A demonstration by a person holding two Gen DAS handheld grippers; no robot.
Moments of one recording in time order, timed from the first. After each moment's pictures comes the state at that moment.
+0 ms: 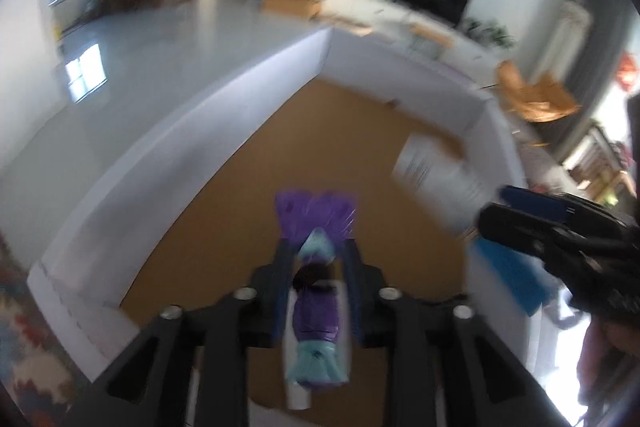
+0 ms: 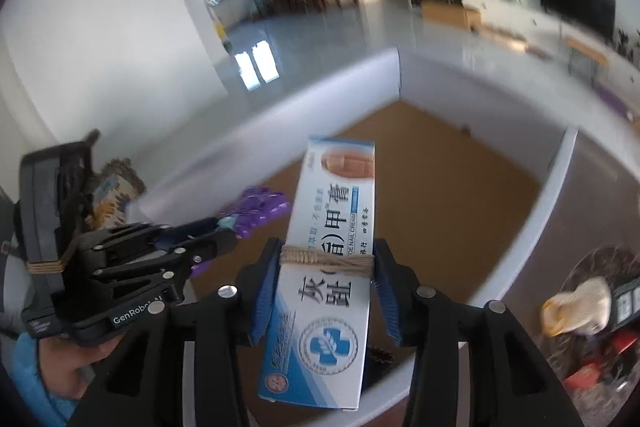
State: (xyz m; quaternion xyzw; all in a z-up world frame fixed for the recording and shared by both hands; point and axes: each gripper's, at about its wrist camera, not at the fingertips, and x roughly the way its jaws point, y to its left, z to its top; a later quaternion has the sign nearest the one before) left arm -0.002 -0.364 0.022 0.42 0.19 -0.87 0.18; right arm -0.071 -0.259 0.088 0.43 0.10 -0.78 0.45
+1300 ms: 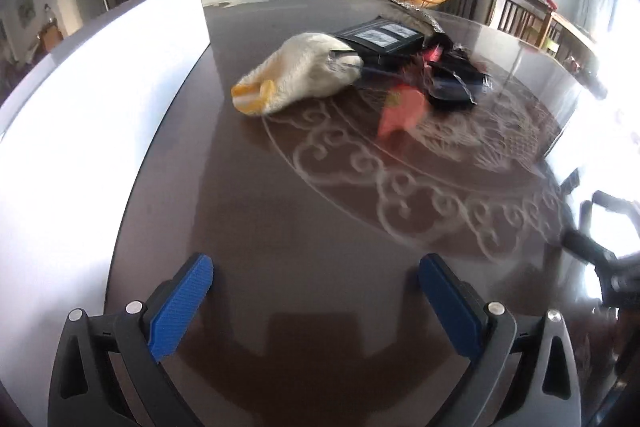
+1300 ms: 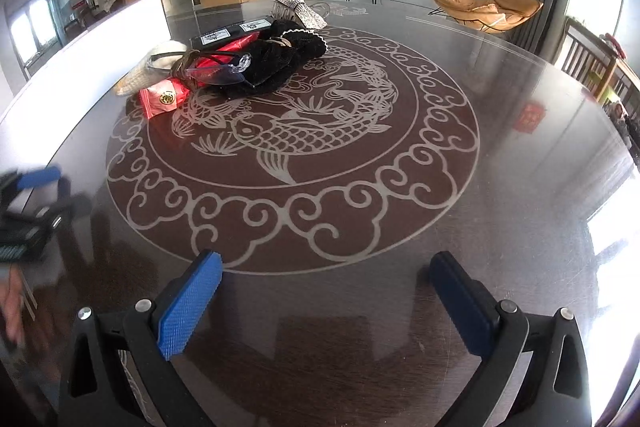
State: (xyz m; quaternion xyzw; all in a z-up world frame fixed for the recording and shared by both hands) left arm -0.112 -0.068 -0.068 0.47 0.00 -0.88 0.01; right arm -0.062 0.162 -0.027 0.45 0.06 -0.88 0.12
